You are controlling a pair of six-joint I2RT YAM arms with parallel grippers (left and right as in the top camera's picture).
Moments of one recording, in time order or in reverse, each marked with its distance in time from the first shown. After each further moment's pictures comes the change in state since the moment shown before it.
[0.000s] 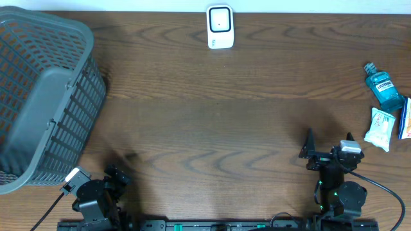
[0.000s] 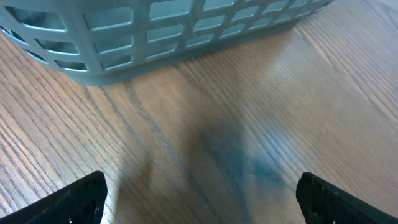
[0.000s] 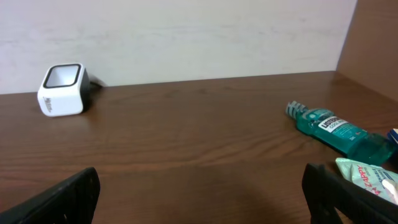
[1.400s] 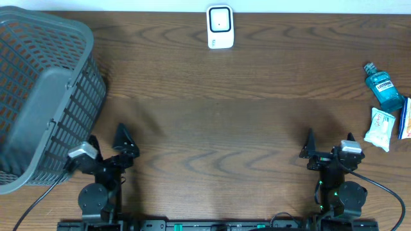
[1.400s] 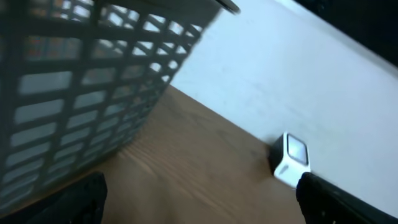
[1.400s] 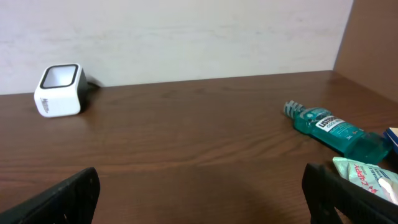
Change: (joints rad) left arm -0.198 0.000 -0.155 0.822 0.119 0.068; right arm 0.000 0.000 0.000 0.000 0.008 0.000
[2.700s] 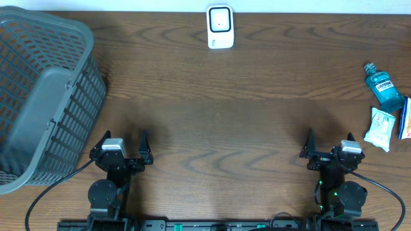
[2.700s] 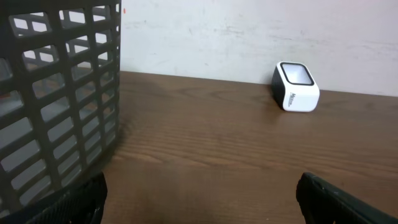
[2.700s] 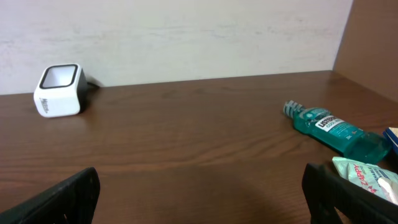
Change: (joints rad) left arm -0.083 0.000 -0.091 0.035 0.082 0.385; right arm 0.000 0.000 0.000 0.000 0.000 0.000
